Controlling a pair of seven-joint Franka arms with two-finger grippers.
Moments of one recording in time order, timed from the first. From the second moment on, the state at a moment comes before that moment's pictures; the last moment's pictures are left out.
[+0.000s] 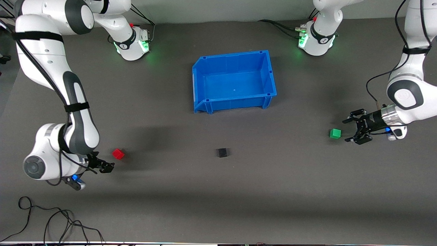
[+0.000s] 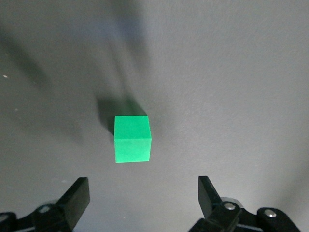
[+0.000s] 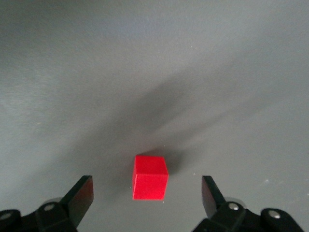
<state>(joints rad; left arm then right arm) 0.27 0.36 -0.03 -2.16 -0.76 2.26 -0.56 0.04 0.75 -0.09 -1.42 0.08 1.91 0.54</state>
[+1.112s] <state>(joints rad) 0.24 0.48 -0.02 -2.12 -0.76 2.35 -0.53 0.07 0.82 -0.10 -1.49 0.10 2.03 0.56</state>
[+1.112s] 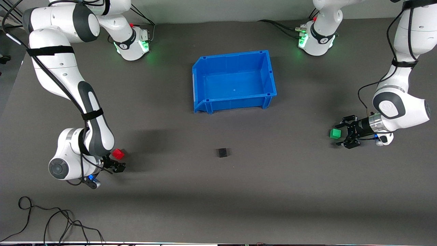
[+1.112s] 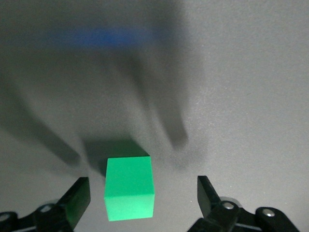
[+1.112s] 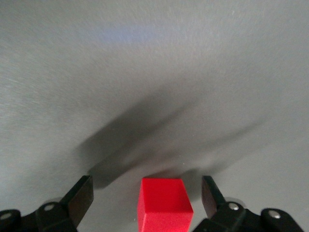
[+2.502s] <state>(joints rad) 0.09 0.45 -0.03 -1.88 -0.63 2.21 -1.05 0.07 0.81 -0.10 -1.50 0.12 2.04 0.56</state>
